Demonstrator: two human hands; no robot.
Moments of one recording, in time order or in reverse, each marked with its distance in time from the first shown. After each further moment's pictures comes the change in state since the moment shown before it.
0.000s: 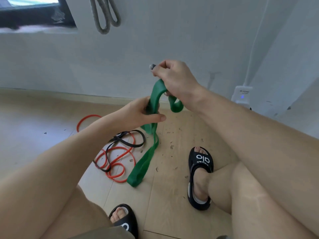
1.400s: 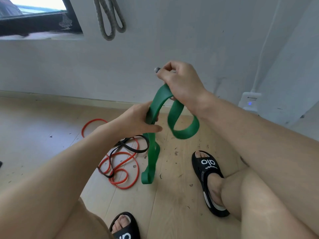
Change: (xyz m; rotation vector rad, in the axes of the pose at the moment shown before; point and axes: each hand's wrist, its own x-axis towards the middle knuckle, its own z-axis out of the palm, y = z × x) left_hand 0.012 -0.010 -0.006 0.235 0.079 0.026; right_hand 0.015 0.001 -0.002 -0.011 0.053 -0.070
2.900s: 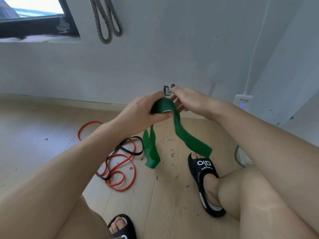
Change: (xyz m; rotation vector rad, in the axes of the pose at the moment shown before) left_hand 0.002 0.036 -0.003 0.041 0.160 0.154; right_hand -0.011 0.033 -0.036 -0.370 -0.362 0.257
